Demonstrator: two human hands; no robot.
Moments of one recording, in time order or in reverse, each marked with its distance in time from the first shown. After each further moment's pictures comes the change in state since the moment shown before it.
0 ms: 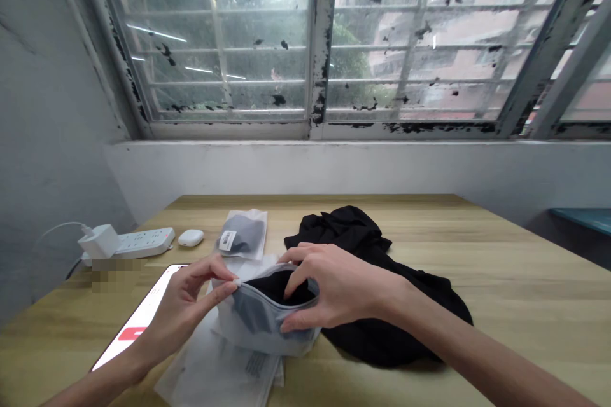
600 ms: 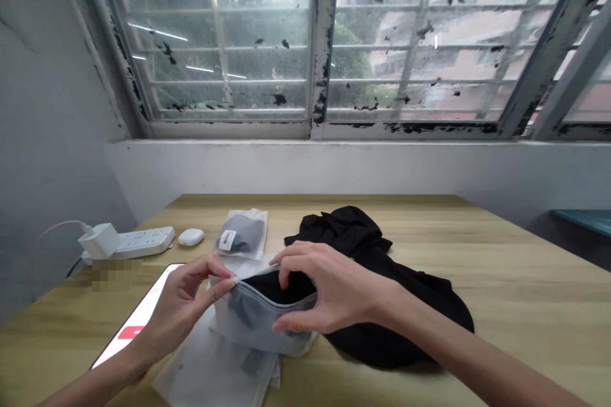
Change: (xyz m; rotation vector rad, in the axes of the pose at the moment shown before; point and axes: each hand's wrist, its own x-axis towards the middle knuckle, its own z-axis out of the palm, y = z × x) left_hand 0.001 0.003 -0.001 0.025 0.033 0.008; right_hand 0.001 -0.002 0.008 0.119 0.123 -0.023
